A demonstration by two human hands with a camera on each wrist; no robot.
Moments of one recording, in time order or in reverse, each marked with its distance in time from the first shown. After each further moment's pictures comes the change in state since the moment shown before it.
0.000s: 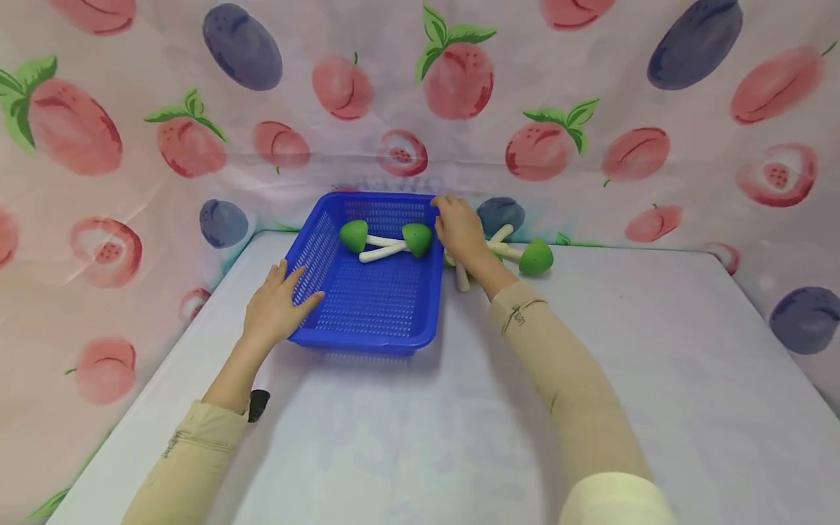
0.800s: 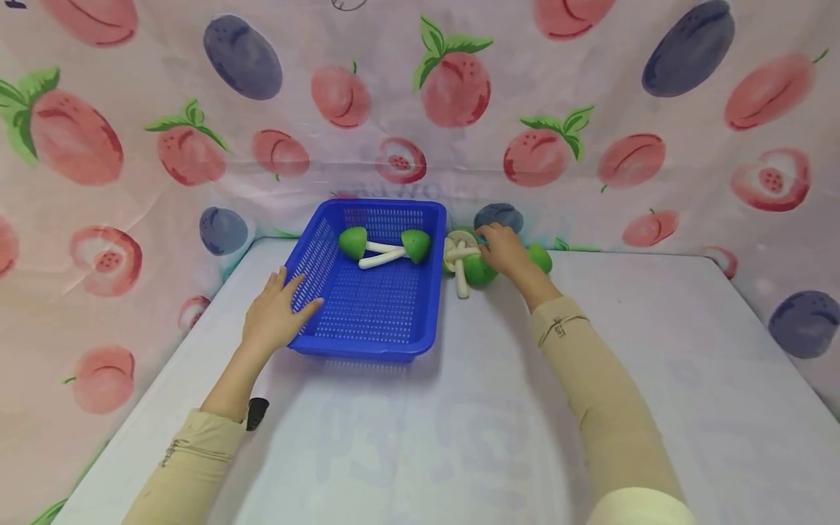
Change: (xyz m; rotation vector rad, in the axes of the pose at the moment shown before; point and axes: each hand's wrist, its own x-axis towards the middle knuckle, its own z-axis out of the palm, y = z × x) left_hand -0.004 0.000 -0.001 -0.024 -0.002 -0.009; right_hand -0.028 0.064 -0.020 -0.028 -0.338 0.116
